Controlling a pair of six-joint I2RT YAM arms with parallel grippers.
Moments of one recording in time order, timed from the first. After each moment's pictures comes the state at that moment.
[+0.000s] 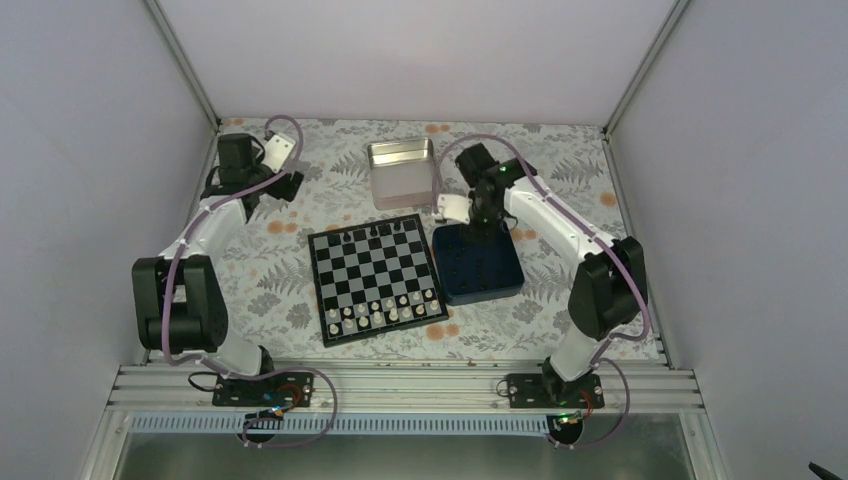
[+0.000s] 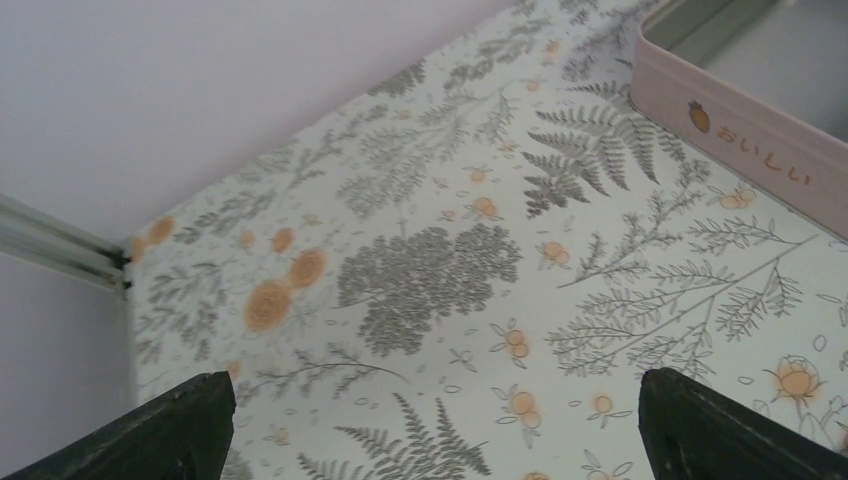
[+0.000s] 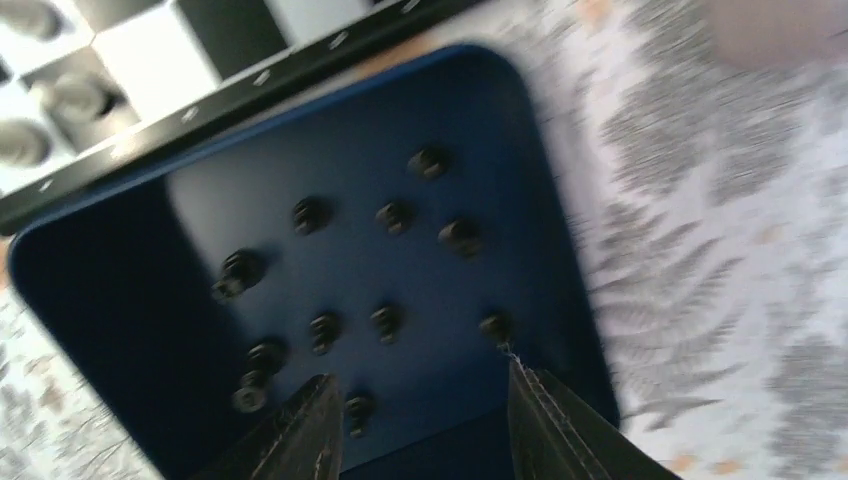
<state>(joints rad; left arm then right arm) 0.07 1.52 1.07 -0.14 0.21 0.50 0.52 1.72 1.52 -1.10 -0.03 -0.89</state>
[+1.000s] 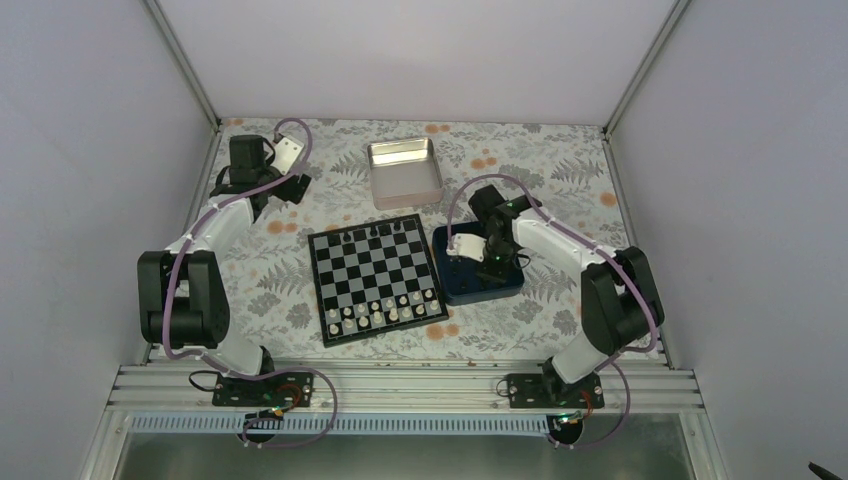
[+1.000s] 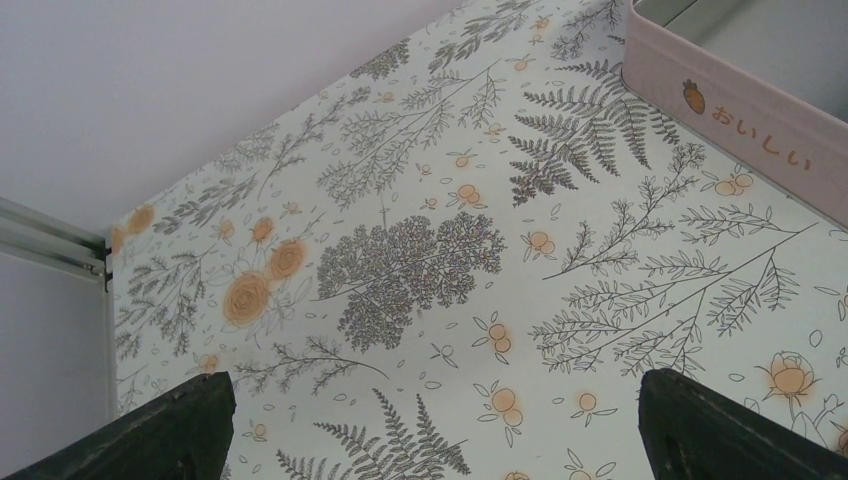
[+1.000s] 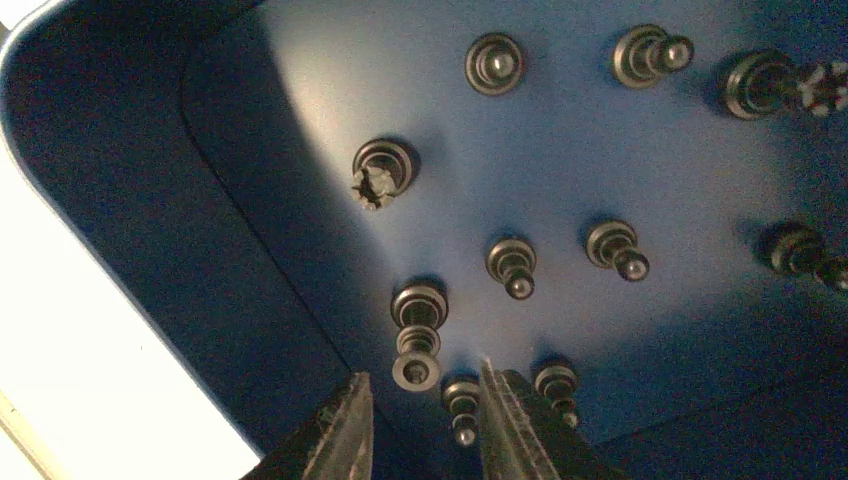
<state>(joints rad) 0.01 1.56 1.07 -0.15 0.14 0.49 0.49 1.60 1.10 -1.01 -0.06 -0.81</state>
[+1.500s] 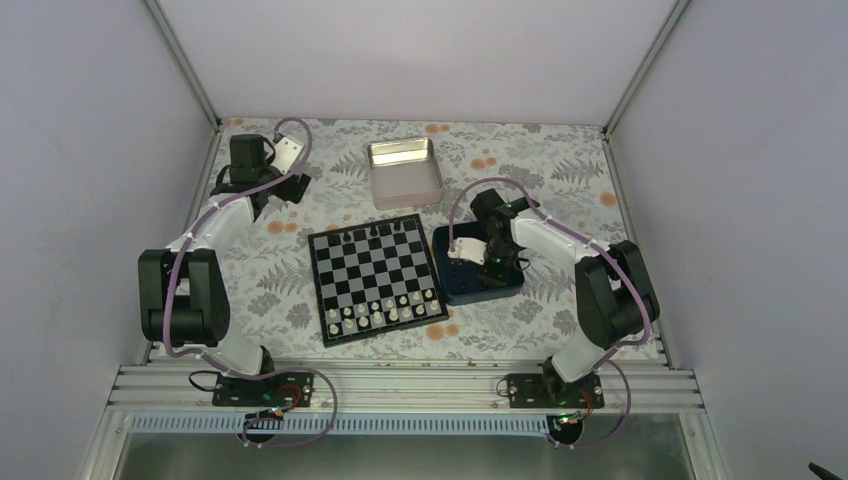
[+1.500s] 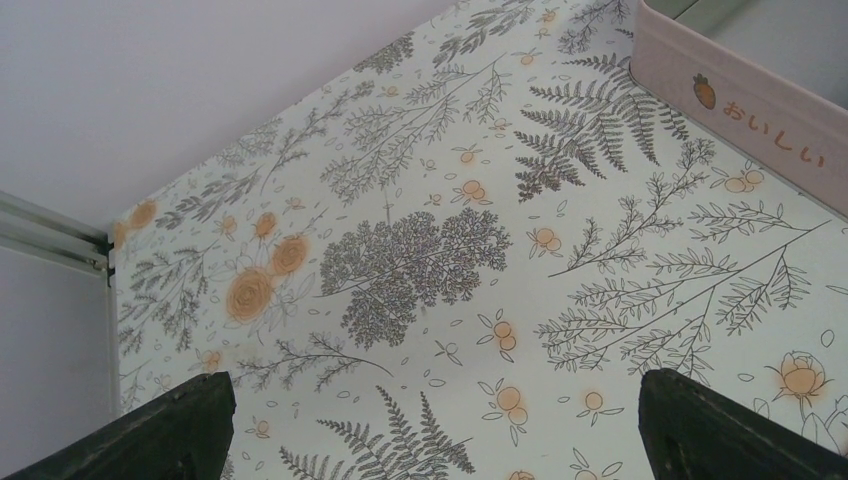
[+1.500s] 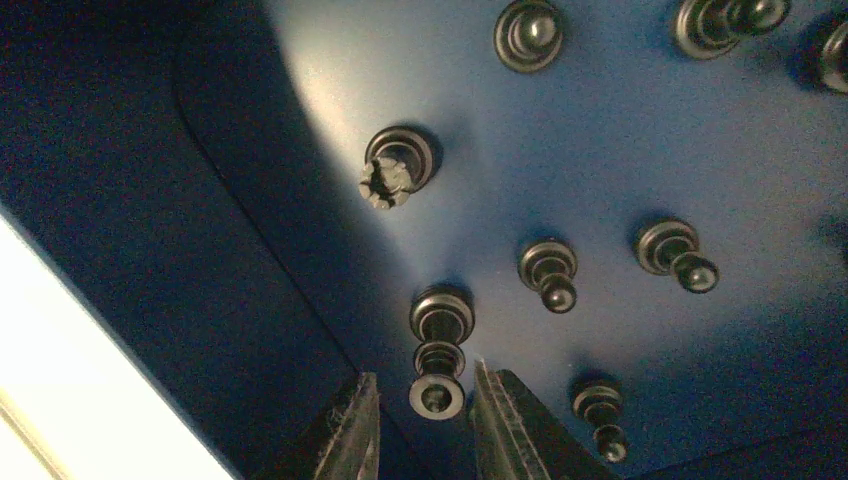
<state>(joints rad) 0.01 1.57 1.08 -0.15 0.13 0.49 0.47 1.64 1.08 -0.99 -0.10 -0.81</state>
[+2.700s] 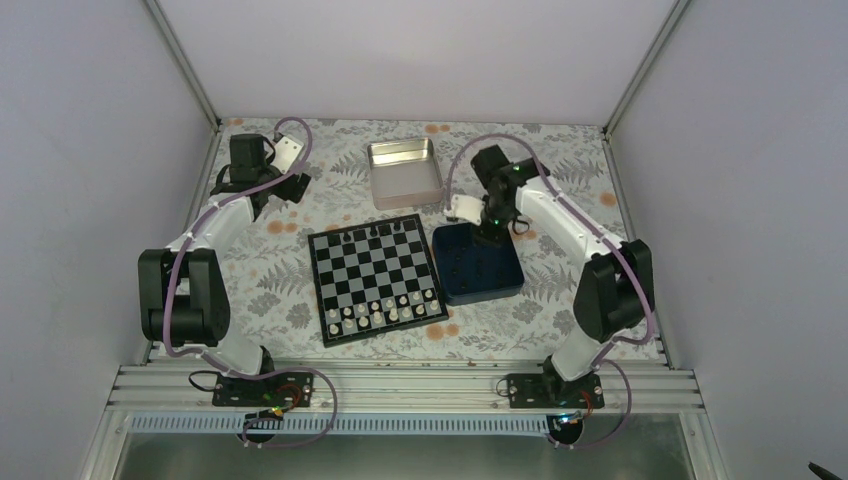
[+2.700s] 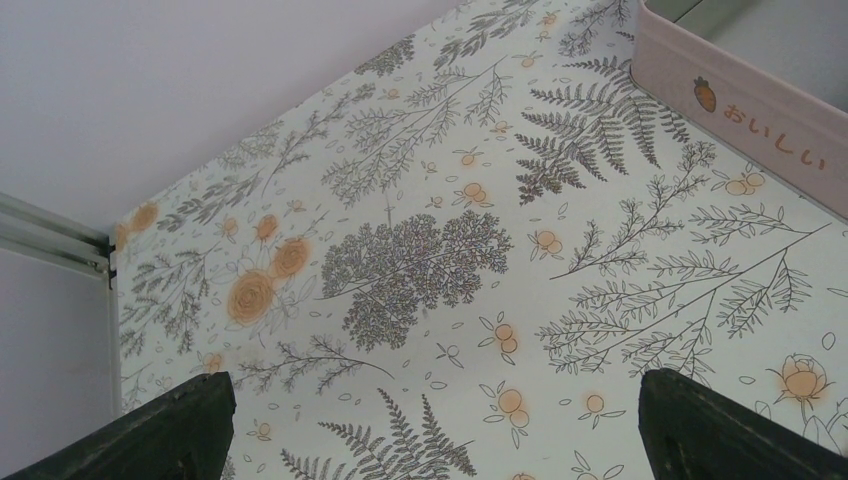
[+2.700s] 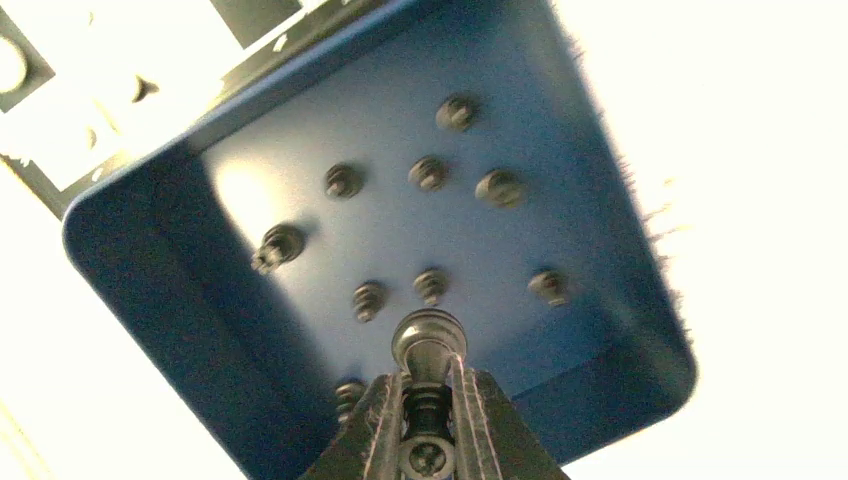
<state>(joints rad) 0.01 1.58 1.08 -0.15 0.13 0.49 0.45 1.68 1.39 -1.13 -0.11 -0.82</state>
